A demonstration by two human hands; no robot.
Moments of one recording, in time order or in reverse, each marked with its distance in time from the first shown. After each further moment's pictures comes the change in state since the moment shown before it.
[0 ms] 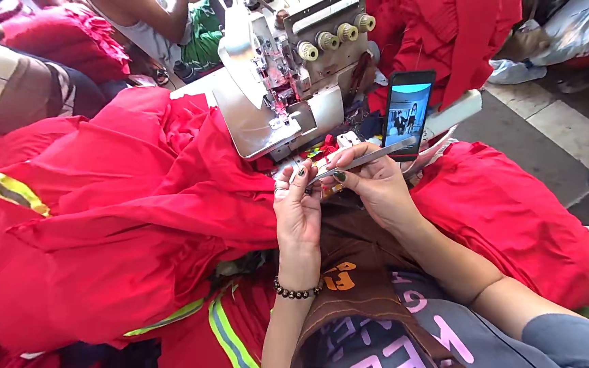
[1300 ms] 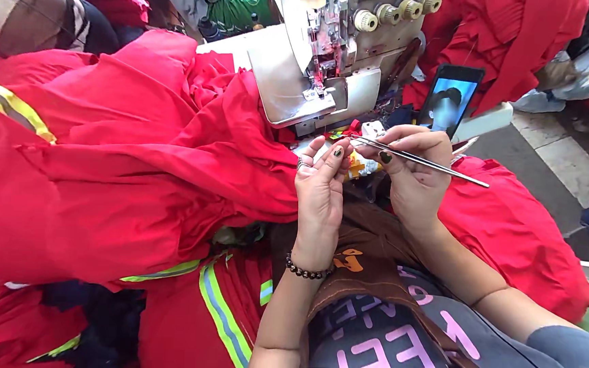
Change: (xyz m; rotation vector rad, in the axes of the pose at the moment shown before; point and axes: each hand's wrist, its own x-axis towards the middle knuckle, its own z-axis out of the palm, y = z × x) left_hand -0.019 0.003 -0.002 0.009 -0.085 0.070; right_hand -0.002 0.007 0.007 -0.356 -0.048 -0.478
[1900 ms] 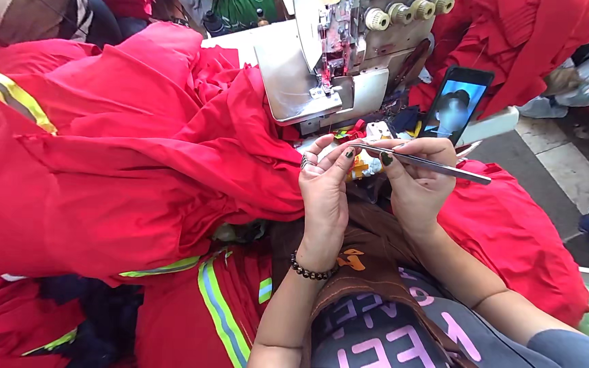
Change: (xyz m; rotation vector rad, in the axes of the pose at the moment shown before) left_hand -0.002 -0.001 0.004 0.091 -0.005 0.099; right_hand -0.007 0.004 0.006 -0.012 0.063 0.000
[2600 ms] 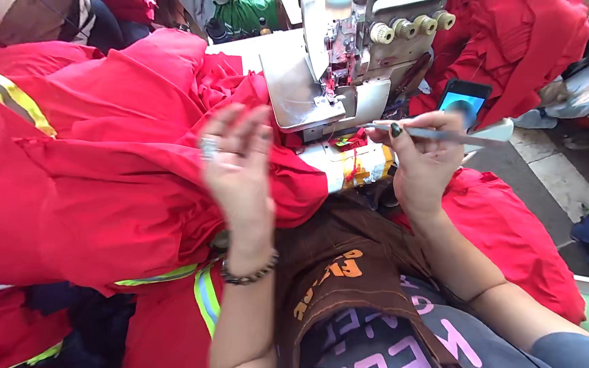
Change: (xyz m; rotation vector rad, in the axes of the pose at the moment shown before) left_hand 0.036 0.094 -0.052 0.711 -0.196 0.539; right_hand 0.037 0.015 0.004 0.039 0.031 0.037
